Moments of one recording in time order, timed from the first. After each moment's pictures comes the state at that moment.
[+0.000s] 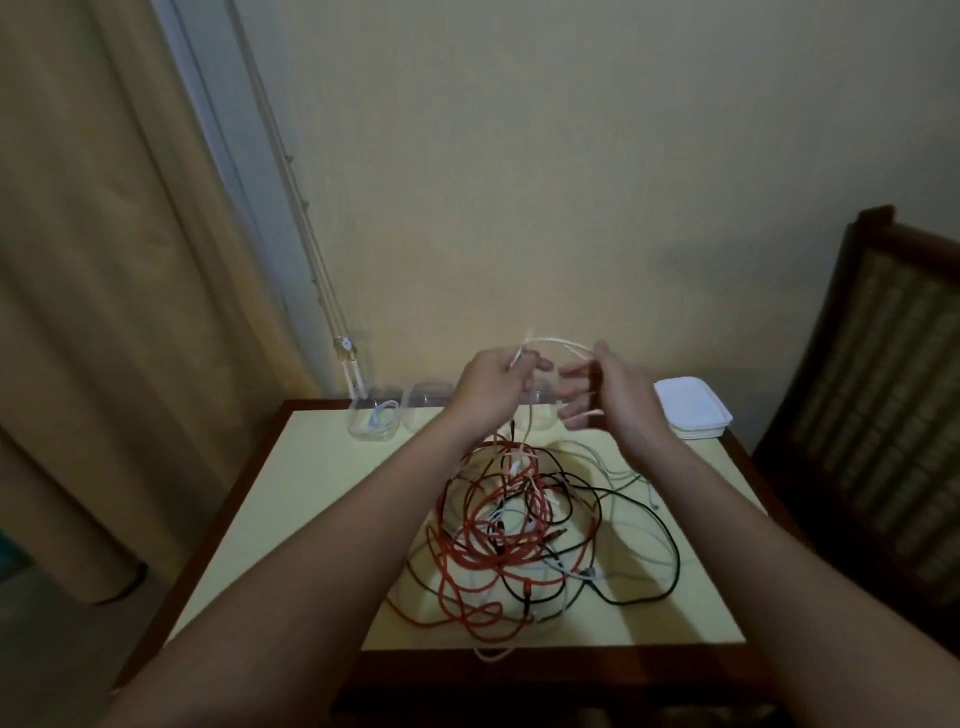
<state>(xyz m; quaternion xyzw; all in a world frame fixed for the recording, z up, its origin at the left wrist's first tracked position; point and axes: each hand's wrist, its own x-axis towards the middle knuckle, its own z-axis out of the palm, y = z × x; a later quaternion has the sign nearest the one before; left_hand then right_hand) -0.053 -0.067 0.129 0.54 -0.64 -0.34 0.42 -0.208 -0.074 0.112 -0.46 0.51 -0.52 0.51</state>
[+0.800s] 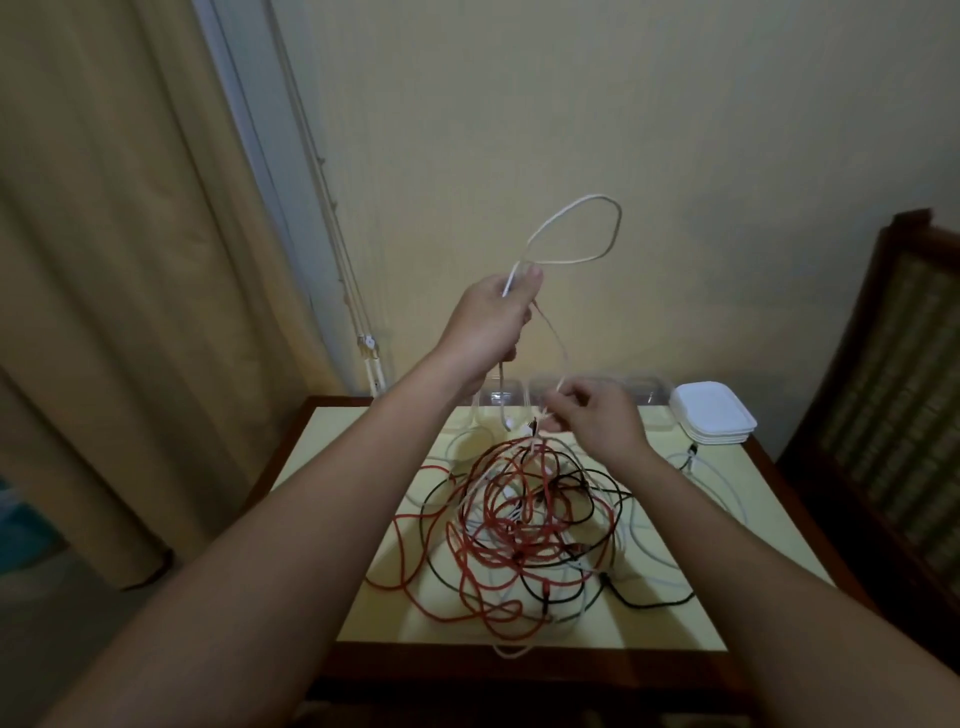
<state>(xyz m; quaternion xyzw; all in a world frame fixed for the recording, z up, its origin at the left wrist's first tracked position) -0.033 -0.065 0.195 0.50 -0.56 -0.41 0.52 -0.179 -0.073 0.081 -0.62 0.52 -0.45 0.37</state>
